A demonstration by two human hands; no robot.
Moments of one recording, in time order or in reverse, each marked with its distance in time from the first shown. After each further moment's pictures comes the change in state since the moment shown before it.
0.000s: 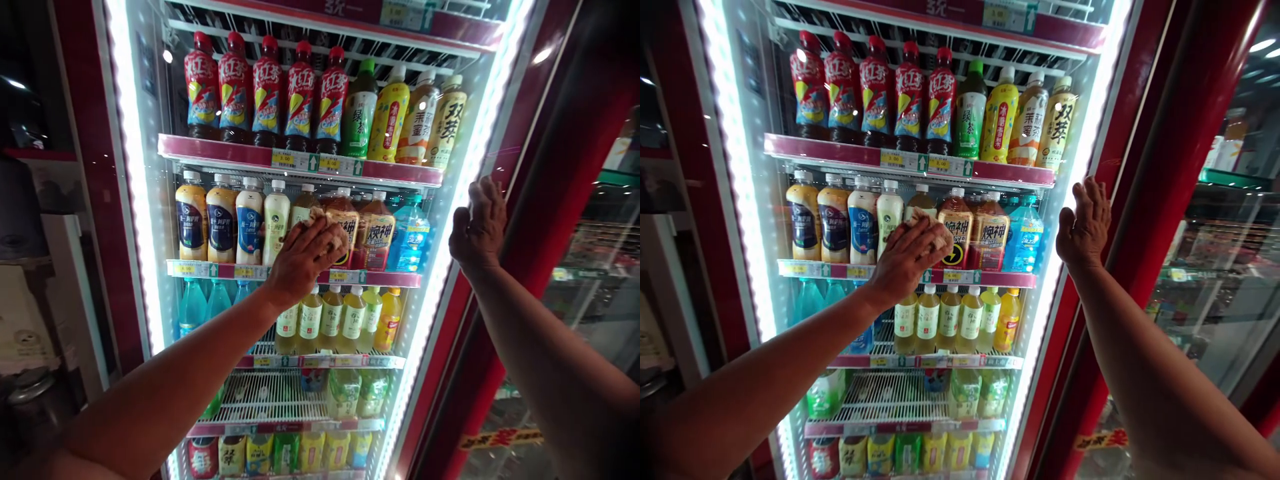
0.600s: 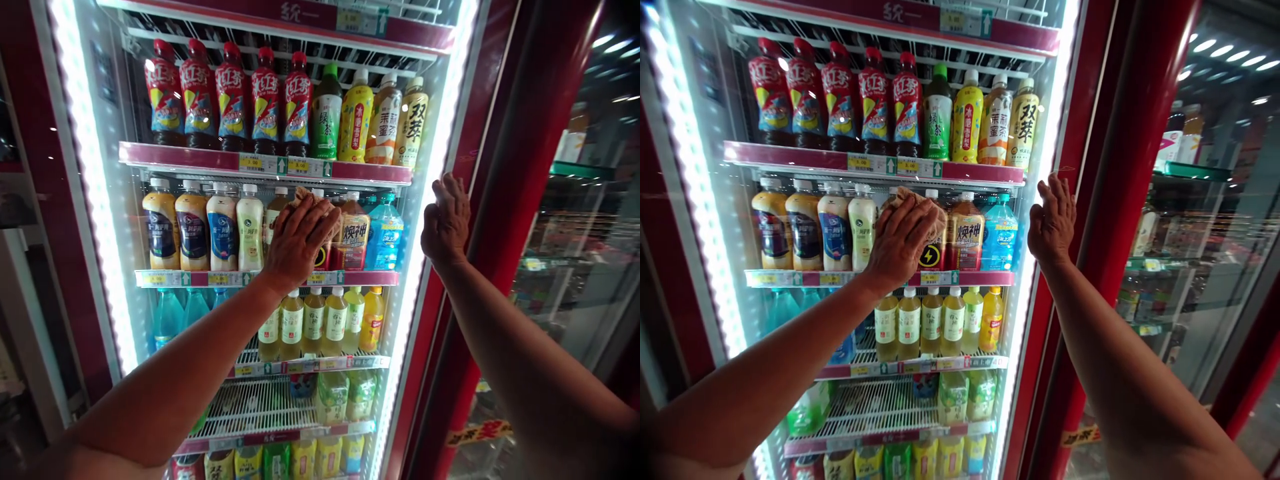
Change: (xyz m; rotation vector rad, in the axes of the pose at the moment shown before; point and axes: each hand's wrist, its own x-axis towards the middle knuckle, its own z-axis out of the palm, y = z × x) left_hand 0.041 0.039 0.025 -0.023 0.077 -0.084; right_hand 0.000 -0.013 -0.006 0.090 0.011 0.061
